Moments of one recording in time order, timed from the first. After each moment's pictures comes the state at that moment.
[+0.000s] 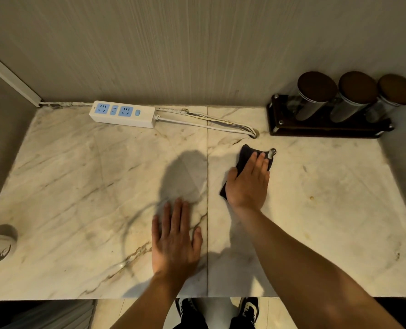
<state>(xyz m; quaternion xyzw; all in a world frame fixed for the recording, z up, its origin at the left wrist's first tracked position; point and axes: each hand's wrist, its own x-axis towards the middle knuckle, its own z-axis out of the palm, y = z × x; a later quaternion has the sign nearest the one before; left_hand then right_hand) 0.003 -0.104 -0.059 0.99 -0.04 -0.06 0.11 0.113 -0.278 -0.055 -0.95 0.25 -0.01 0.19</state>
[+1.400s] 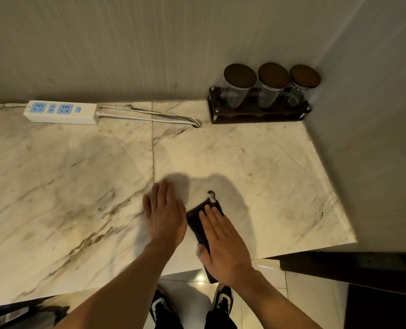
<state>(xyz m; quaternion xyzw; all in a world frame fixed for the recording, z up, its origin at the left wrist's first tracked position) 0.007 -0.200 -0.055 0.98 -0.06 -0.01 0.20 -0.091 -0.336 -0.057 -0.99 -0.05 0.02 0.15</state>
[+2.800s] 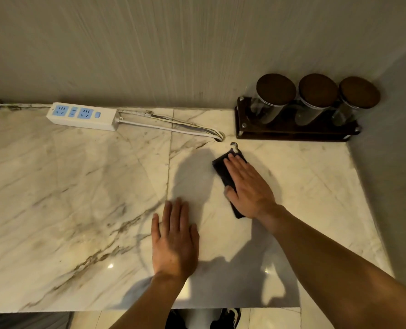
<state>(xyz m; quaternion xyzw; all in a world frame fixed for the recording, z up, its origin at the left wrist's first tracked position) 0.009 -0.204 -0.062 0.99 -0.05 -0.02 0.13 0.107 -0.416 -0.052 -0.98 -0.11 0.08 0.11</state>
